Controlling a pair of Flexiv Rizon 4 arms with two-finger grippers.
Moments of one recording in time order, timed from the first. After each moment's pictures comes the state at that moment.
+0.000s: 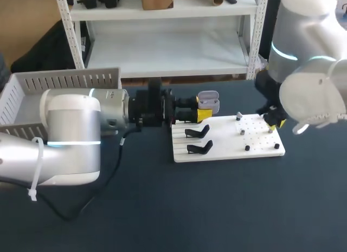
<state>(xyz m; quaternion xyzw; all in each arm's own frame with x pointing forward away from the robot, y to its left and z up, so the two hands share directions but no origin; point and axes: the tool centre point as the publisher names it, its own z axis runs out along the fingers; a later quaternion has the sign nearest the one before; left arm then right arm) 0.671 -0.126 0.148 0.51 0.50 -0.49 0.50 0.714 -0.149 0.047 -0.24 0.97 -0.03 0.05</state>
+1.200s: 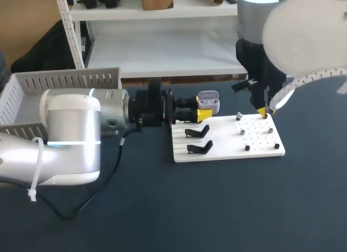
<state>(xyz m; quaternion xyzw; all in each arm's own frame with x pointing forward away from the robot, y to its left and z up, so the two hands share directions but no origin) 0.671 -0.126 0.148 0.51 0.50 -0.49 0.50 0.594 -0.075 0.205 -0.15 0.98 -0.08 0.01</state>
